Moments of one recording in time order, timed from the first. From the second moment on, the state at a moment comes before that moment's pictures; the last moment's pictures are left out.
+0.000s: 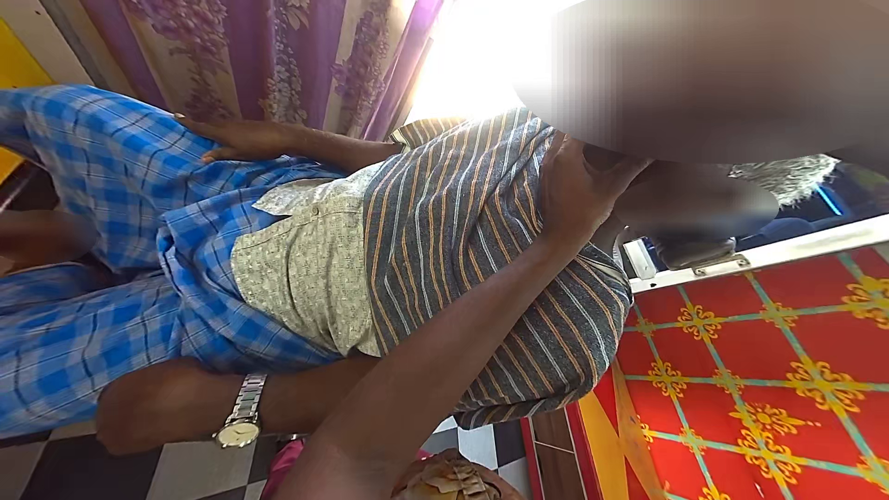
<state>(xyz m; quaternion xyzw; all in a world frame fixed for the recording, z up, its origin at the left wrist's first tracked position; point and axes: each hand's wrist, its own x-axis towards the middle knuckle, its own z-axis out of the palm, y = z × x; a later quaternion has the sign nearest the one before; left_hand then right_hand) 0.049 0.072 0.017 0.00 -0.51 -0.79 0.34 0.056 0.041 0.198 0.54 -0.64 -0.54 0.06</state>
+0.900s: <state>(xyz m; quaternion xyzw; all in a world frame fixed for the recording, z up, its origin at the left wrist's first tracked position) 0.055 0.089 0.017 0.04 -0.50 -0.76 0.41 0.064 0.063 0.211 0.60 -0.62 -0.50 0.08</state>
